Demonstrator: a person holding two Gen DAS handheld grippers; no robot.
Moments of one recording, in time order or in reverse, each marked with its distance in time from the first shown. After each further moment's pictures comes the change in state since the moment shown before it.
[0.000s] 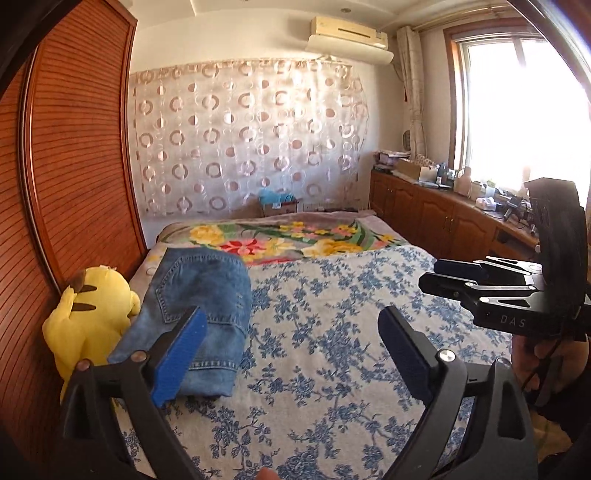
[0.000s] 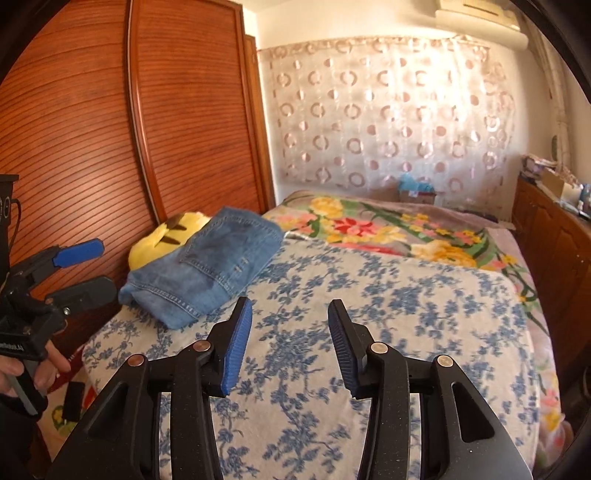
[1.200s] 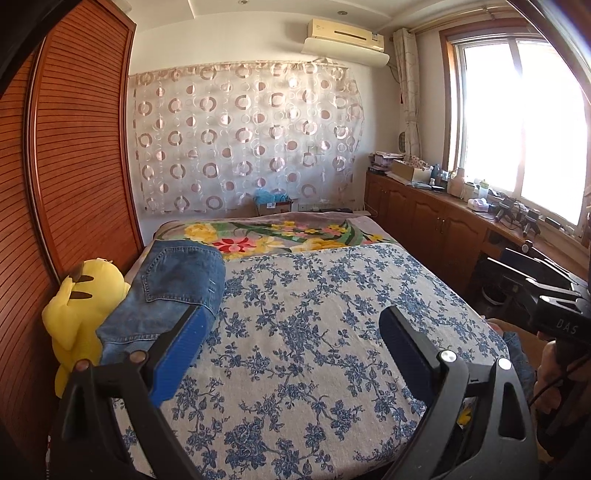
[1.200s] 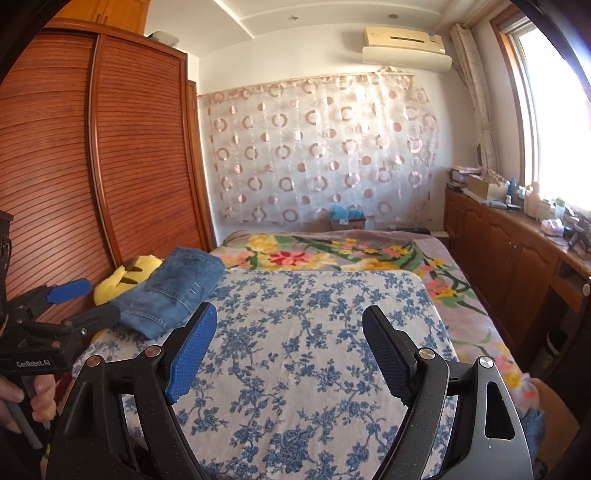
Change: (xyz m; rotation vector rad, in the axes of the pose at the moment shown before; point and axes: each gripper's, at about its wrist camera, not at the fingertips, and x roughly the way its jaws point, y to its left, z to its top) left arm -0.032 -0.057 -0.017 -0.020 0.006 0.005; right arm -0.135 -0.003 -0.042 0.108 -0.159 -0.253
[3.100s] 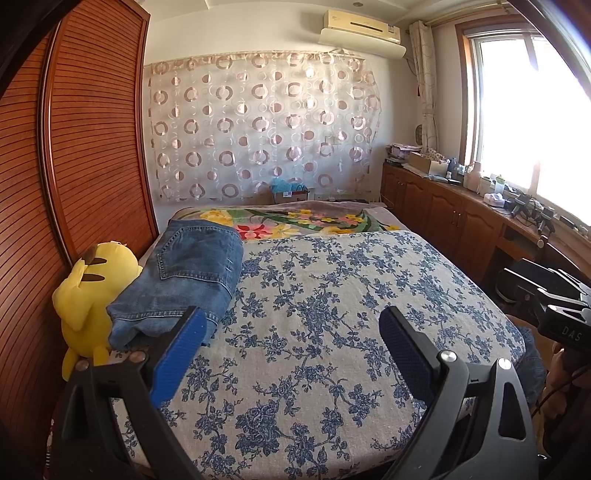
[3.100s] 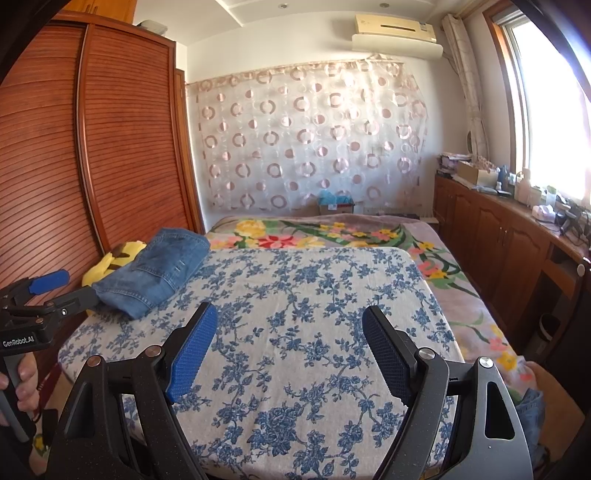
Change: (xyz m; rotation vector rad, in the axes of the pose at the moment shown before) left arm 0.006 0.007 -0.020 -0.021 0.034 0.065; right arm 0.011 -0.006 -0.027 0.012 0.049 -0.040
